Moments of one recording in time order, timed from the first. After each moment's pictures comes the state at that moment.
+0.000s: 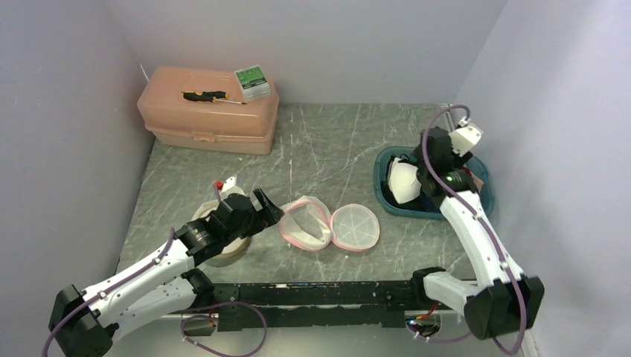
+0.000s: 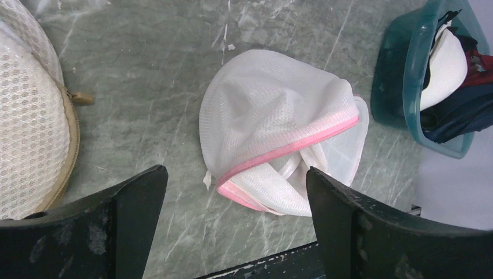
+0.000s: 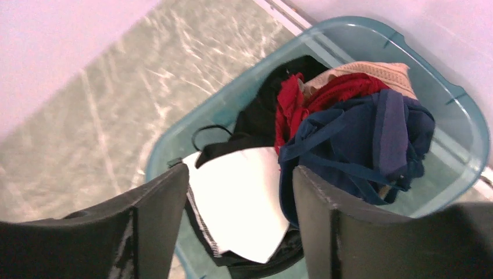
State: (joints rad) left arm -0.77 0.82 0.56 -0.41 -0.25 -1.07; right arm 0.20 1.14 1.01 -0.48 0.74 0.64
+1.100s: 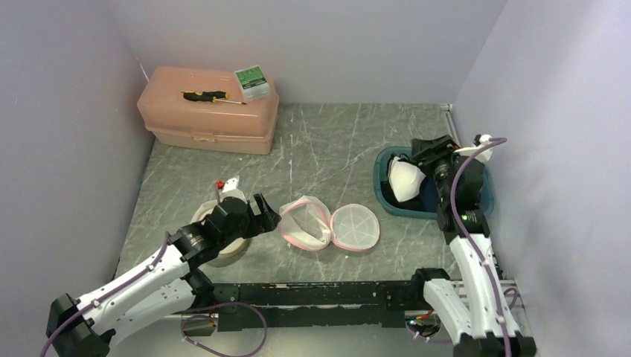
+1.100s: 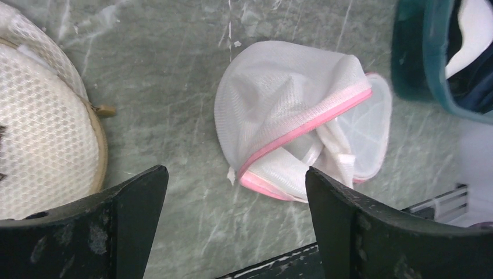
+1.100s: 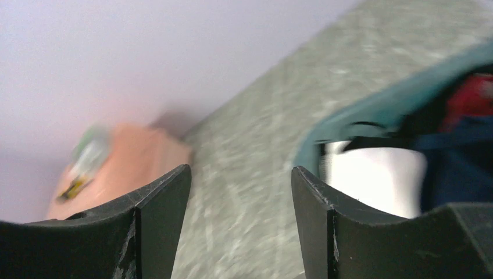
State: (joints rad) left arm -0.77 0.74 0.51 -0.39 -0.24 -0.93; right arm -0.07 0.81 0.71 -0.08 0.04 0.76
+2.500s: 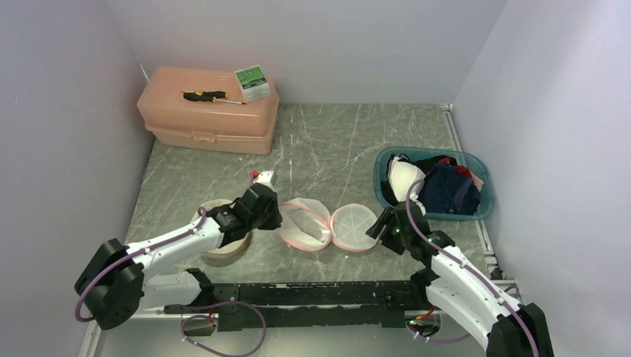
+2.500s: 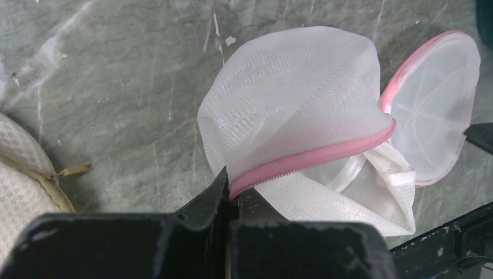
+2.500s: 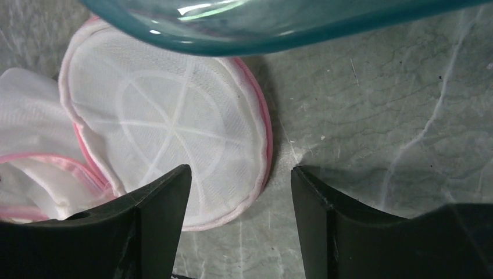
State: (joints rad) left arm -0.77 1.19 0.63 -0.22 -0.16 -0.66; right arm 0.41 0.74 0.30 -0.46 0.00 0.90
